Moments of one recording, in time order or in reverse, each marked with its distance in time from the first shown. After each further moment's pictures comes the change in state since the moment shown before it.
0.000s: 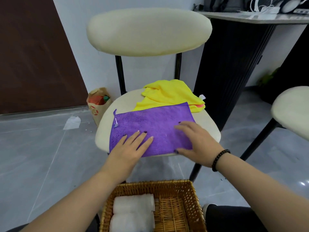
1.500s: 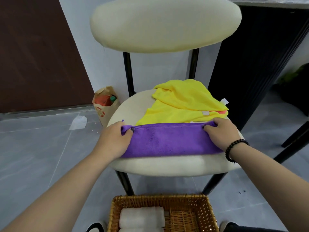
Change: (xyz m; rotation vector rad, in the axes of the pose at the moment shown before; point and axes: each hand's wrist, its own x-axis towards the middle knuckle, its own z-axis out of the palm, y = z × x) left_hand 0.057 -0.076 -0.021 -0.668 0.054 -0.800; right_hand 0.082 0.025 0.005 0.358 0.126 0.729
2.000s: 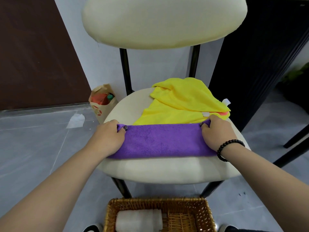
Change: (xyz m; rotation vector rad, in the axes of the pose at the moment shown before) left_hand 0.027 0.001 0.002 0.216 -0.094 -0.069; right_hand 0.015 -0.009 0.011 -0.221 -0.027 -0.032
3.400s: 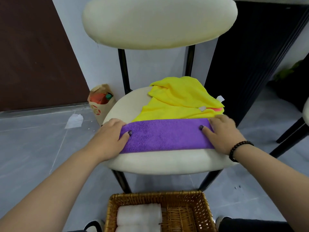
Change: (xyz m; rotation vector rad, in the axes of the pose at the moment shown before) left_hand -0.009 -0.026 0.007 0.068 -0.093 0.333; right_hand -0.017 0.036 -0.014 -0.185 -0.036 -0.164
